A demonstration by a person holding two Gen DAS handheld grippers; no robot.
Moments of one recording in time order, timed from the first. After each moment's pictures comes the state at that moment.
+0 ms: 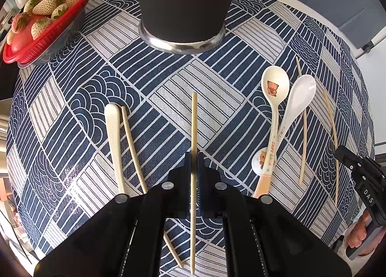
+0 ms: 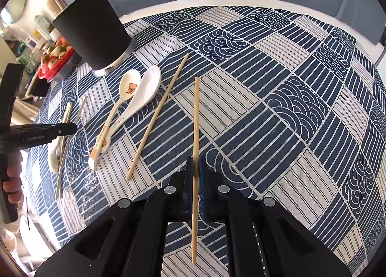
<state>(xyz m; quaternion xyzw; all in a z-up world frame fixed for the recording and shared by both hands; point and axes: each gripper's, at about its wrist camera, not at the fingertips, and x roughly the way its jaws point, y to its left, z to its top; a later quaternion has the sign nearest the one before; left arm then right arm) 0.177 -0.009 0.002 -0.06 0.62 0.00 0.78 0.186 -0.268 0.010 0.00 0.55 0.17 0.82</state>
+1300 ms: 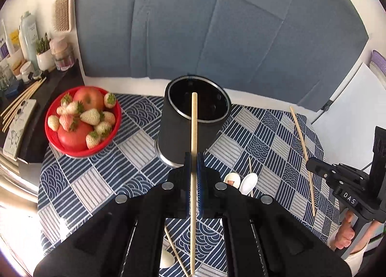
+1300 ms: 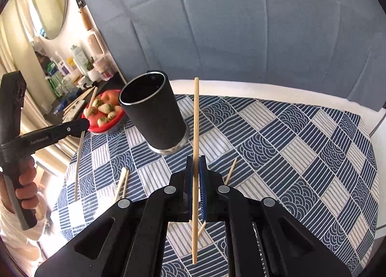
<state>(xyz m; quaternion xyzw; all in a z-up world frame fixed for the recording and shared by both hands) 0.183 0.046 0.173 -0.10 0.42 -0.05 0.90 0.211 -0.204 0.166 0.00 0.42 0.23 0.88</state>
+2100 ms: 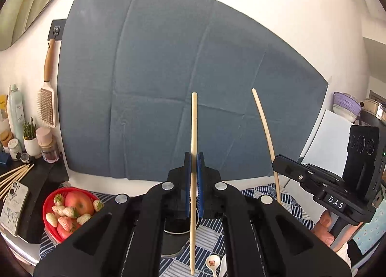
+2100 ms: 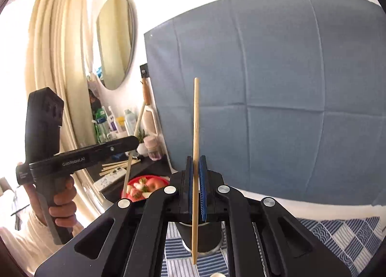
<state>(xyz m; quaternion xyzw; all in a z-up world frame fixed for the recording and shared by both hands) 0.192 0.065 0.272 -0.11 0.17 -0.11 0.97 0.234 -0.159 0.271 0.01 0.15 0.38 0.91</state>
